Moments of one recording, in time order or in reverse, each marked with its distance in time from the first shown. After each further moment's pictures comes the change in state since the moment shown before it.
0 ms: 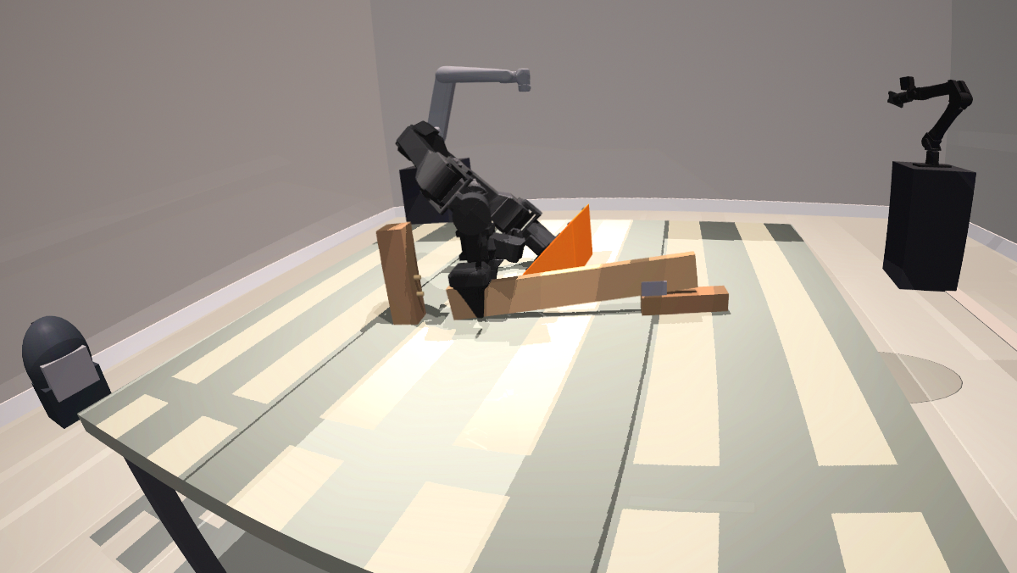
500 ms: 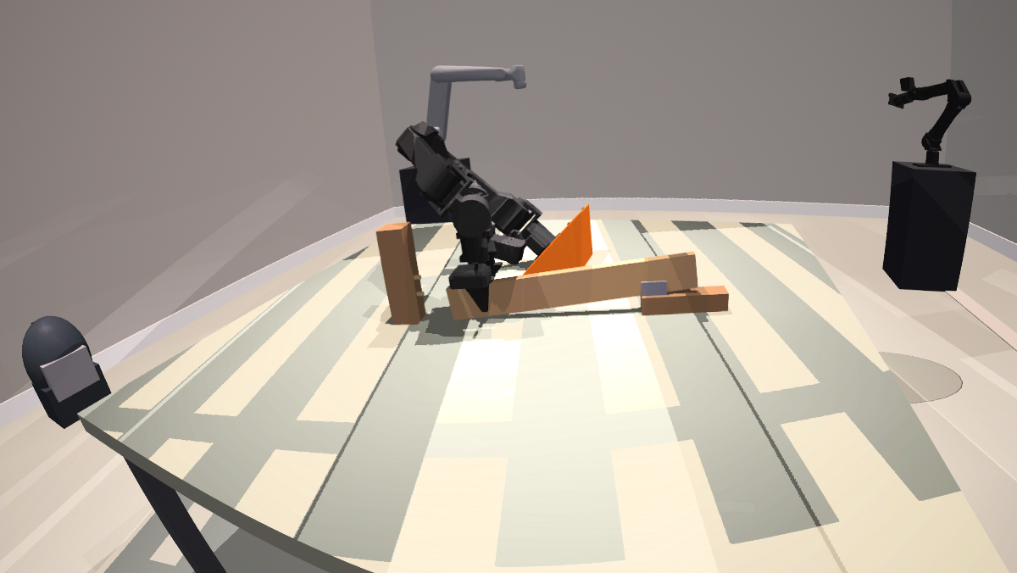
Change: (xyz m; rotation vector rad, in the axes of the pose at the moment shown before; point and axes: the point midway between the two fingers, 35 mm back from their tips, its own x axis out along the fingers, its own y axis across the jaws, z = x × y) arm 0.003 0.002 0.000 -0.001 0.001 0.004
